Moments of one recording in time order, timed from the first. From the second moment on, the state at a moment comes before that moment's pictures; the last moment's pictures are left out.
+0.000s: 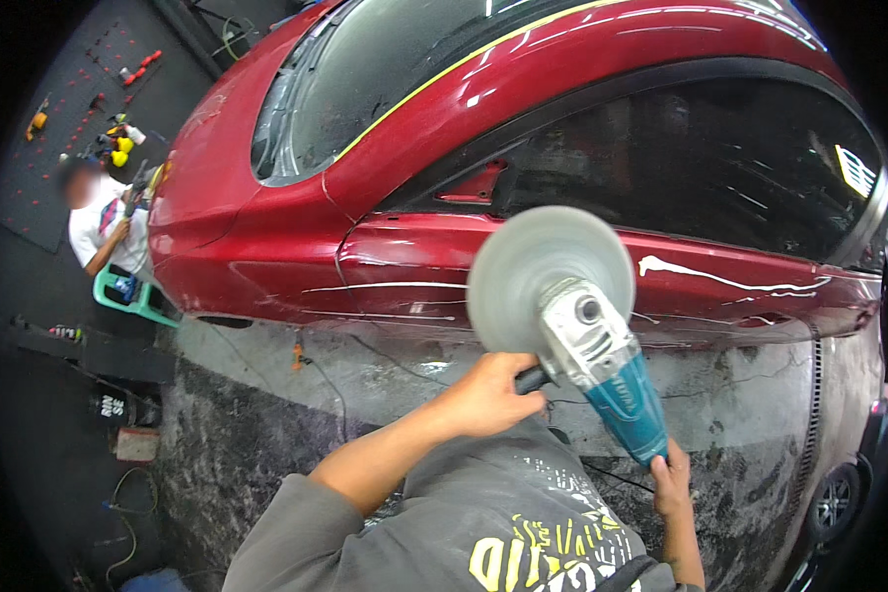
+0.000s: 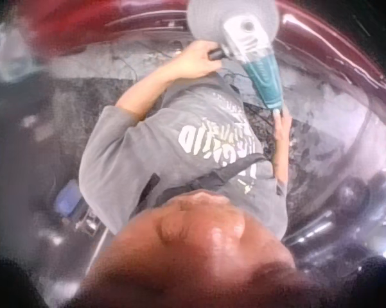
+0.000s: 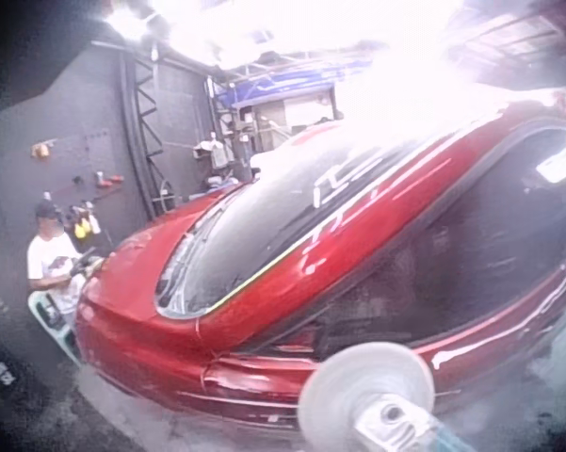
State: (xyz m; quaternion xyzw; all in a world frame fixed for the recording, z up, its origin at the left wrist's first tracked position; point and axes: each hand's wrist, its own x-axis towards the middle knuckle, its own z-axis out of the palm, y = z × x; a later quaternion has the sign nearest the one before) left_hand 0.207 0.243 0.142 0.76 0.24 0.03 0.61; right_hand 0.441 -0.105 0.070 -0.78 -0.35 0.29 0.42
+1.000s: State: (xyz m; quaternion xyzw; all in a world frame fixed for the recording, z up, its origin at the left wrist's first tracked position) left_hand 0.224 0.320 0.245 0.44 0.12 -0.18 0.87; right_hand 0.407 -0.052 0.351 -0.86 -0.14 0.37 0.31
